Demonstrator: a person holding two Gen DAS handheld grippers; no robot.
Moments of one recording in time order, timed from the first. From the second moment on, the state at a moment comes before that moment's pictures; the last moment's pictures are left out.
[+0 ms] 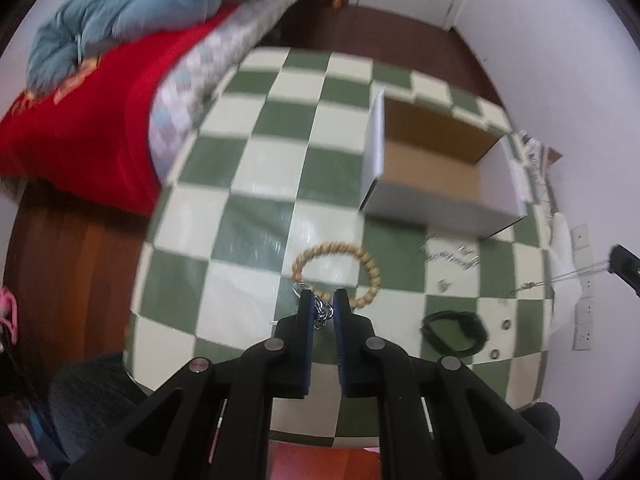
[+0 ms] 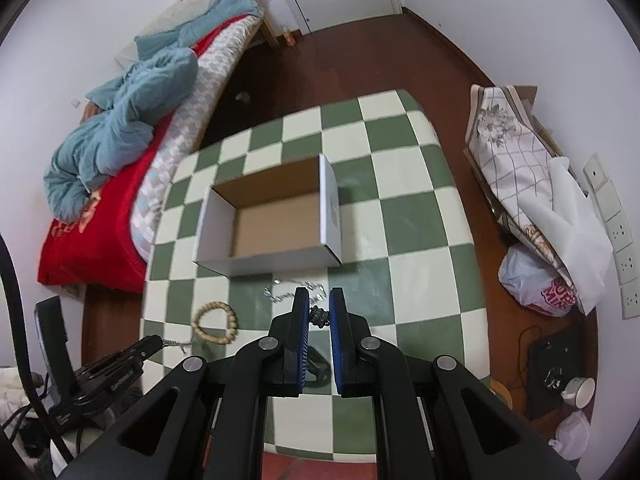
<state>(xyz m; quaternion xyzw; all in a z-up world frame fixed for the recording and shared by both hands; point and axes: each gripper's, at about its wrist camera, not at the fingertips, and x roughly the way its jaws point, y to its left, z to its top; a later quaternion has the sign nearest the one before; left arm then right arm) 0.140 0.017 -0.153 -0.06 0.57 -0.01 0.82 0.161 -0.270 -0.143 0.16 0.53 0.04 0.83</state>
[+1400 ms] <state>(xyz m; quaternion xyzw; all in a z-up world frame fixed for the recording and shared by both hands) 0.346 -0.032 -0.176 0.02 0.57 -0.01 0.82 0.338 -0.201 -0.228 0.06 0.65 0.02 0.76</state>
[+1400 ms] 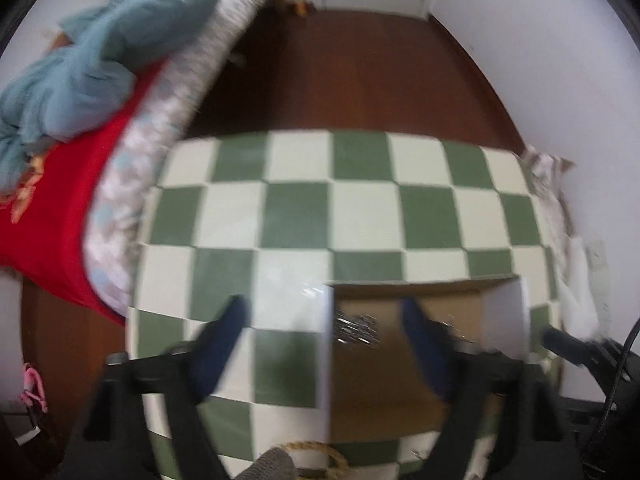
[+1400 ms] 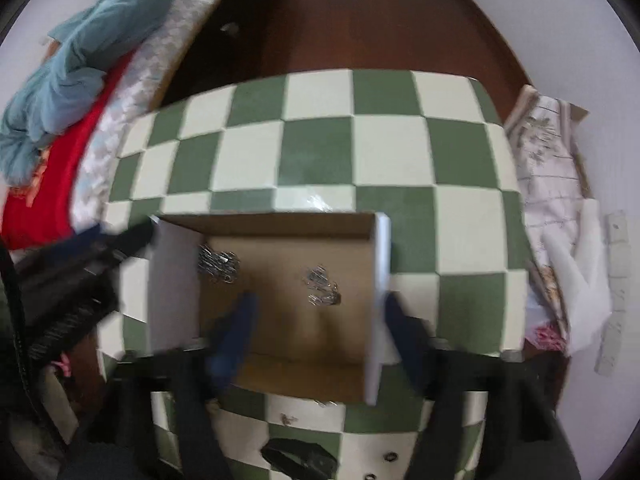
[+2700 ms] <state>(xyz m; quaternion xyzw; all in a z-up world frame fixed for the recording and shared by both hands) 0.163 0.015 -0.080 0.02 0.45 0.02 0.89 0.172 -0.190 -0.108 0.04 0.49 -0.01 0.87</state>
